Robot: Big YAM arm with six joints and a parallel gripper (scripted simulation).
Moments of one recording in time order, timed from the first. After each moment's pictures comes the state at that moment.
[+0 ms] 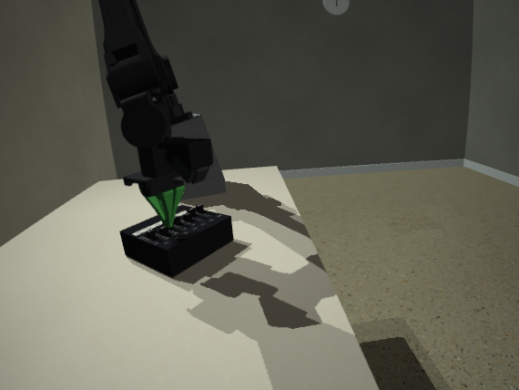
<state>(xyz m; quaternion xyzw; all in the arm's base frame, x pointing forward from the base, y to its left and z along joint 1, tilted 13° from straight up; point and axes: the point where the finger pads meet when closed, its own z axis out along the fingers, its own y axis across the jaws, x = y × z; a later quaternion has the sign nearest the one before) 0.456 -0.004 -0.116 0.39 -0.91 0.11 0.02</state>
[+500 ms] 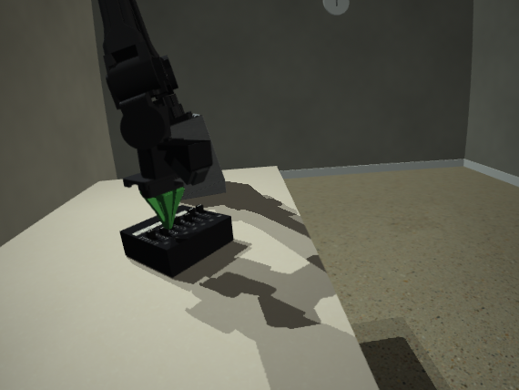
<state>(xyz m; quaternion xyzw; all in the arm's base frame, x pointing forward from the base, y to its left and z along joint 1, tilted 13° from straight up) 0.457 -0.005 -0.118 0.39 -0.91 0.11 0.02</state>
